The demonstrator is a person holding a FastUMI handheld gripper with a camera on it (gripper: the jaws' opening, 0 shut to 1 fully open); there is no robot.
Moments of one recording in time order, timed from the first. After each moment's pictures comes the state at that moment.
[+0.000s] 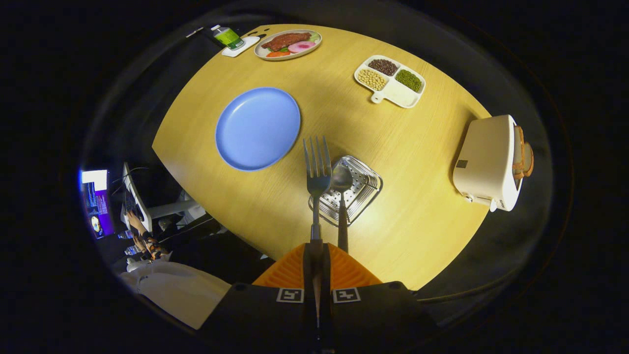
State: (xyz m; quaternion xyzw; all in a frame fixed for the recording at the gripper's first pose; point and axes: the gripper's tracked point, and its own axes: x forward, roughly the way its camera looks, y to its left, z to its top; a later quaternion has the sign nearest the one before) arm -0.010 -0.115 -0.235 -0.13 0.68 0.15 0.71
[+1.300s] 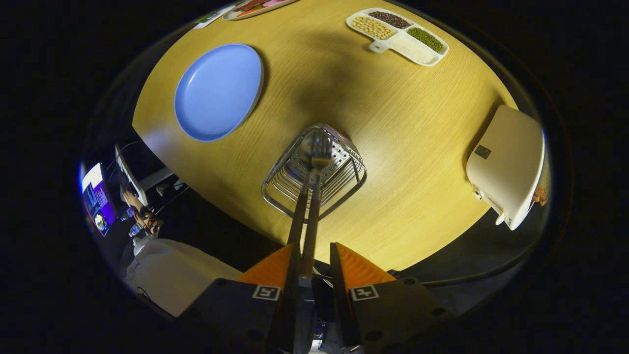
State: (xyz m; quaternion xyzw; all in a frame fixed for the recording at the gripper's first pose) arm 0.005 -0.147 -0.264 -0.16 0.79 0.14 0.58
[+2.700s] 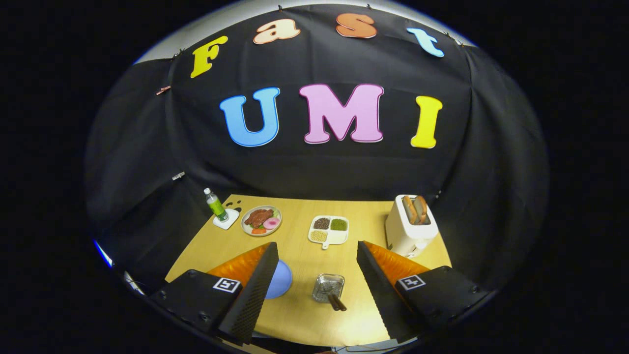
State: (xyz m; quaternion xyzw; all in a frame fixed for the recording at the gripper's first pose) arm -0.015 -0.108 0.016 0.02 0.16 -0.01 0.99
